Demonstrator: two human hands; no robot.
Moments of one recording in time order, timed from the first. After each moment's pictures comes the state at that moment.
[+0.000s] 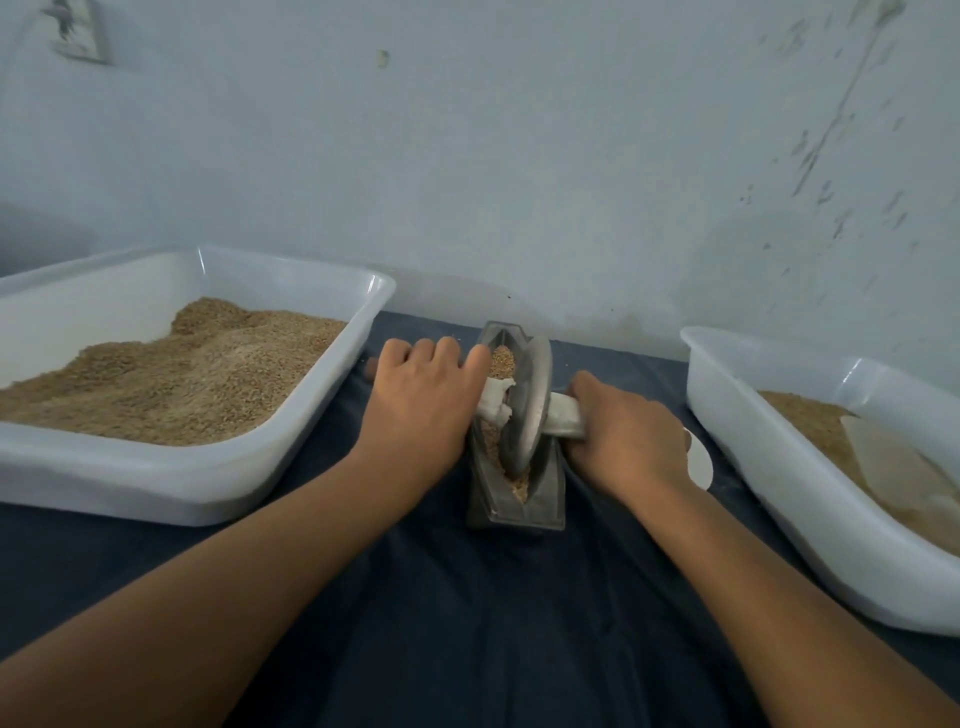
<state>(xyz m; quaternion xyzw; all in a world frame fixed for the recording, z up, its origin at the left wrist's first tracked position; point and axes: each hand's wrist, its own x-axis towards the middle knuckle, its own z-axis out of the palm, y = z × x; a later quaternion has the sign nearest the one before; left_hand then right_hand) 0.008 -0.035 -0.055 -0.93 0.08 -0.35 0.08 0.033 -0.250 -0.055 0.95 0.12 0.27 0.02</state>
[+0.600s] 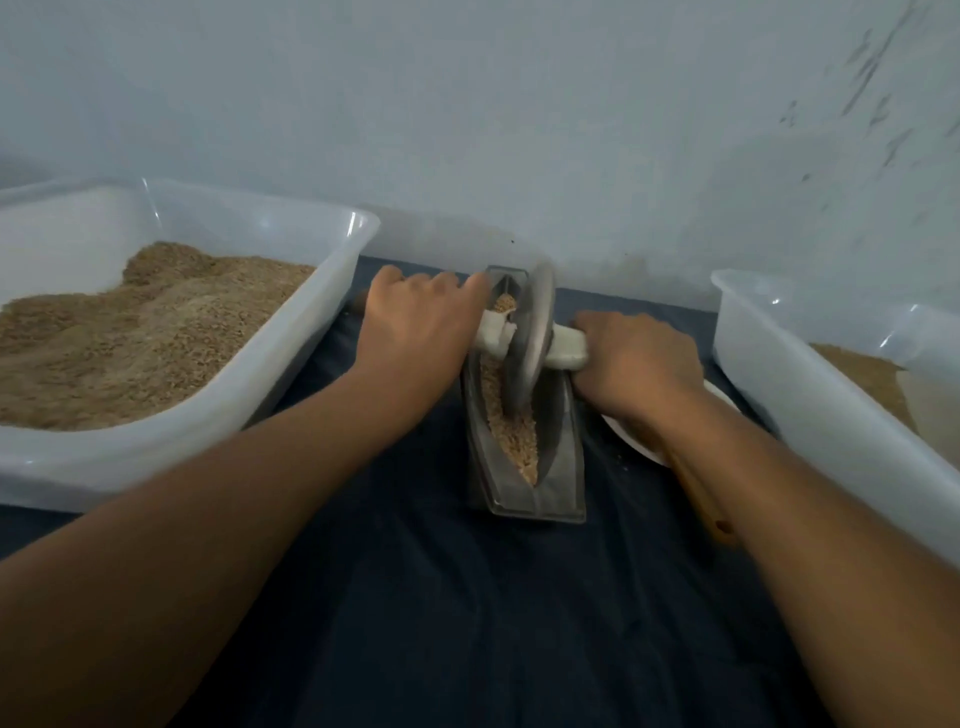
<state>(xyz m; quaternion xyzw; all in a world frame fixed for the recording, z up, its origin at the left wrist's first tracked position) 0.061 -0.034 -0.049 -0.94 0.06 -0.32 0.08 0.089 -0.246 -0.043 0.98 0.12 0.17 0.02</state>
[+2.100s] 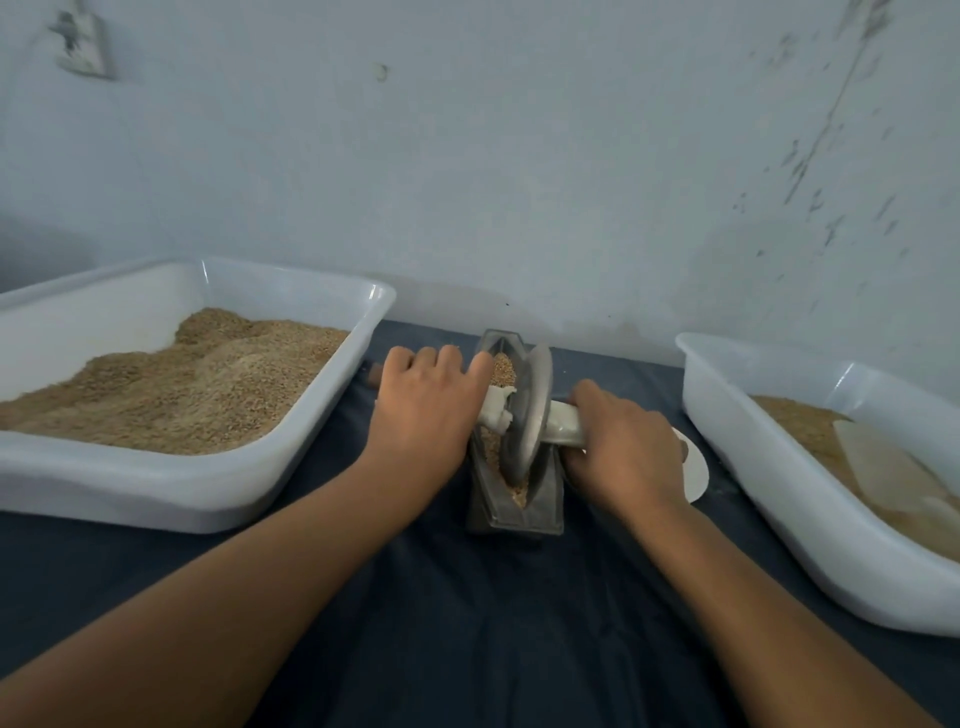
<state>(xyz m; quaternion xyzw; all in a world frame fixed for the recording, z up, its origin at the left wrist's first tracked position) 0.003 -0.042 -0.045 -0.94 0.07 -0.32 0.08 0.019 -0.246 -0.057 0.94 0.13 0.32 0.00</state>
